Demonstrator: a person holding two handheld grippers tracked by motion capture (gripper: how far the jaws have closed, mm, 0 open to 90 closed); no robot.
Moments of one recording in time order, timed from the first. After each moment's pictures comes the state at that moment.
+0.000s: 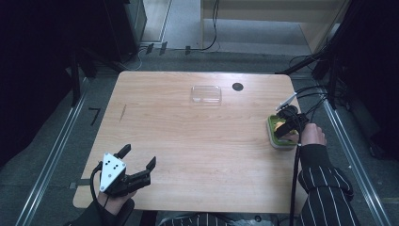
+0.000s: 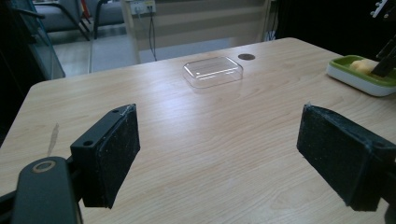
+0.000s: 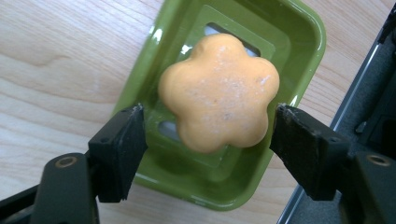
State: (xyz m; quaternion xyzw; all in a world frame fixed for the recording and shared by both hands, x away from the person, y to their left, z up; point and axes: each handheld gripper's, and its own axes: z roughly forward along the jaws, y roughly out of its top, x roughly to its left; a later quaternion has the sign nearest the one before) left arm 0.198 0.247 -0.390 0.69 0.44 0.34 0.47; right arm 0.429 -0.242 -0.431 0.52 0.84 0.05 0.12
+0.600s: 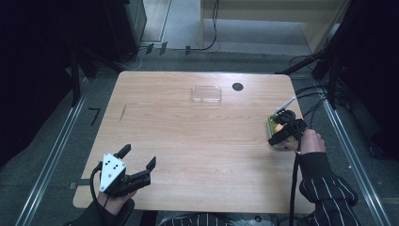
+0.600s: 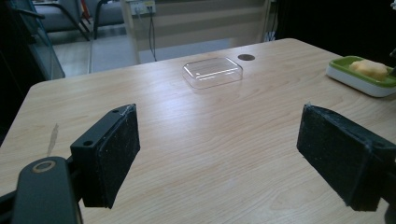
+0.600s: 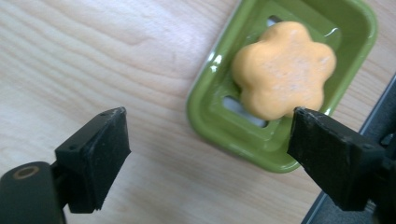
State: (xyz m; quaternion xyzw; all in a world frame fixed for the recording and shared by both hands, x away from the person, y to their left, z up) left arm 0.198 0.247 -0.389 0.68 0.44 0.34 0.48; right arm 0.395 -0.222 -0.412 0.50 0.86 0.07 0.09
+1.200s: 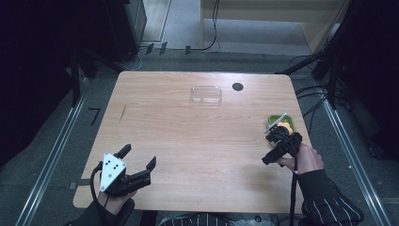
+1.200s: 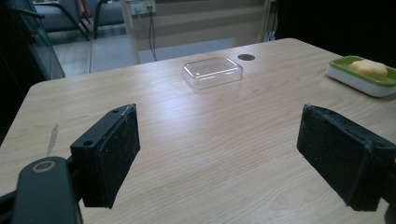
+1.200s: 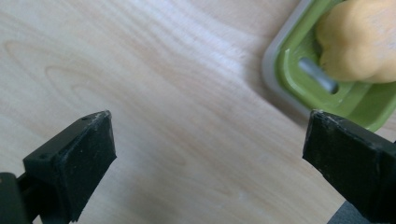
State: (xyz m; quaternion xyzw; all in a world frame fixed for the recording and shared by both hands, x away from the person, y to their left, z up) left arm 0.199 0.247 -0.389 0.68 0.44 0.34 0.47; right arm 0.342 -0.195 -0.414 0.45 0.89 0.06 0.08
